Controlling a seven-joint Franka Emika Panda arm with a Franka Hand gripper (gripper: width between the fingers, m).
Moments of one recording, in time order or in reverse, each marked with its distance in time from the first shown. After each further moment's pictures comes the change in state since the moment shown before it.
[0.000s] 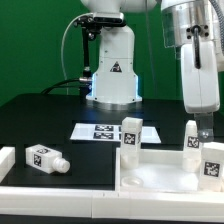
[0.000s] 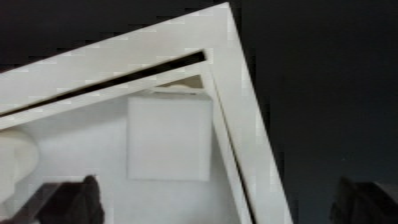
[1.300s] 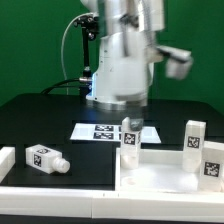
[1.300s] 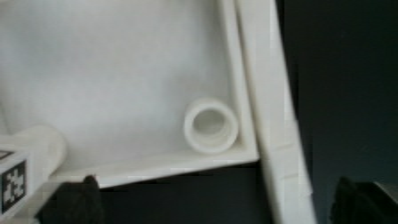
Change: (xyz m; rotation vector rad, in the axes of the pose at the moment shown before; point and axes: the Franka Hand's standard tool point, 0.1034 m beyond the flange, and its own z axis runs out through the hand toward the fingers) arm 0.101 -0.007 -0.020 -0.016 0.043 -0.064
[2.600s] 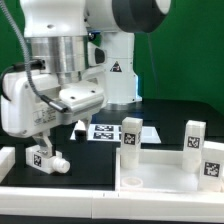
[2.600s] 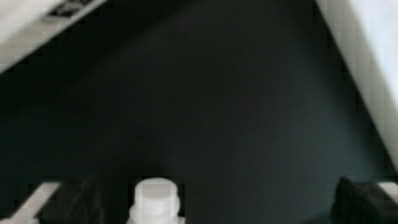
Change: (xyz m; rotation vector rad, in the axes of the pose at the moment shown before) arm 0.106 0.011 0.032 -0.037 0.079 0.322
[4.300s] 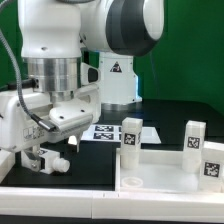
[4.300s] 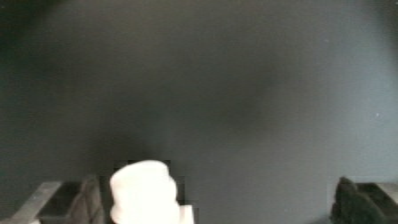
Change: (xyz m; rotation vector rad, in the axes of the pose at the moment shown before) arm 0.031 0.007 0.028 0.022 0.037 0.045
